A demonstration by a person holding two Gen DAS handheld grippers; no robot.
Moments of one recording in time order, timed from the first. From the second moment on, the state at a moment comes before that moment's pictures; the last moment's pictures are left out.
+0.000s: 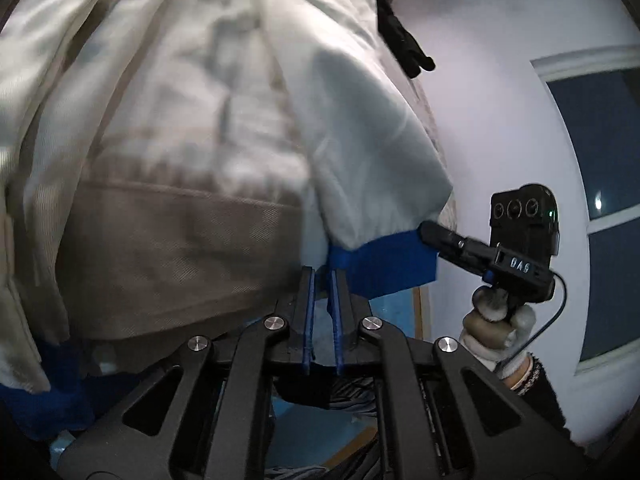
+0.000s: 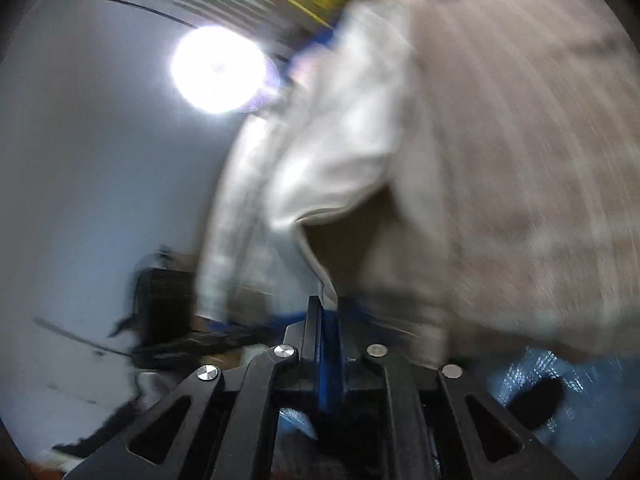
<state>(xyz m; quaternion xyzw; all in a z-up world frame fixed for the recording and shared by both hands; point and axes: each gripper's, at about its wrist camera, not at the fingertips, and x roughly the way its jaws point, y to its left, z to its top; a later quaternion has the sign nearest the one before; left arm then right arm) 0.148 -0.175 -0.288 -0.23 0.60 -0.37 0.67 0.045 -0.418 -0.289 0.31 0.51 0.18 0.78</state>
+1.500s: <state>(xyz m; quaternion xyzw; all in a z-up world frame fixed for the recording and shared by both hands) 0.040 -0.334 -0.250 0.17 0.36 -0.39 0.83 -0.072 -0.494 -0.158 0.23 0.26 0.04 0.94</state>
